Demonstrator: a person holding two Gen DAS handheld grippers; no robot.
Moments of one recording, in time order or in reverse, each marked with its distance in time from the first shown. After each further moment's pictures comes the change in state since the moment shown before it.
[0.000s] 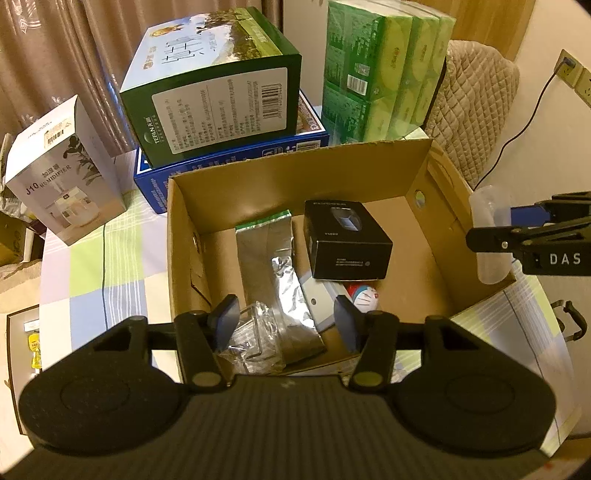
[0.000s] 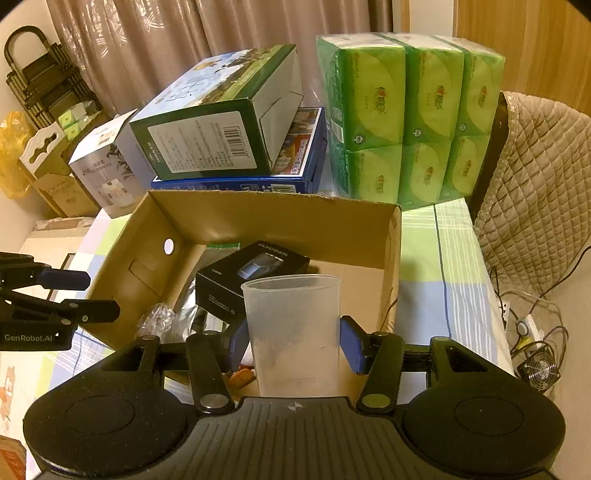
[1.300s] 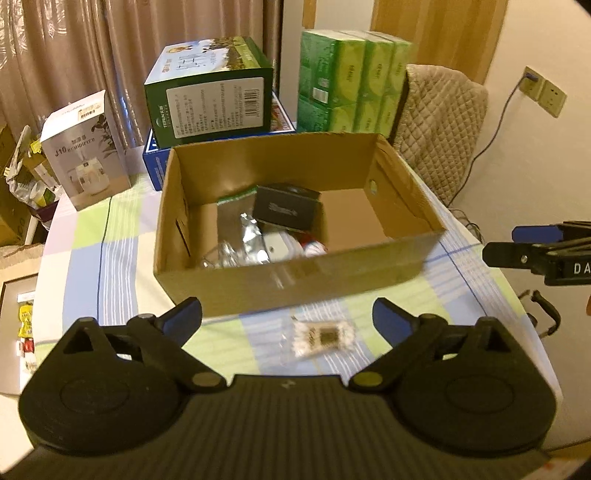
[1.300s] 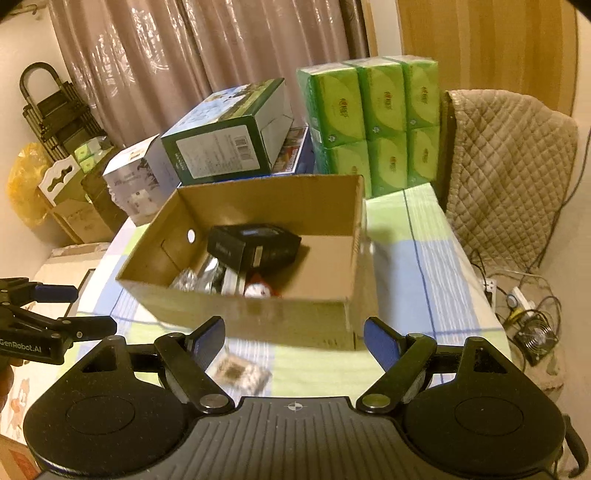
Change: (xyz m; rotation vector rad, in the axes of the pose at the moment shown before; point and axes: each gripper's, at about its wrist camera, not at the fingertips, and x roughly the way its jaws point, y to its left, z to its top) left arm -0.082 -0.048 -0.113 -0.054 -0.148 -0.025; right arm -0.111 -0.002 -0.126 0.061 -0.147 0.026
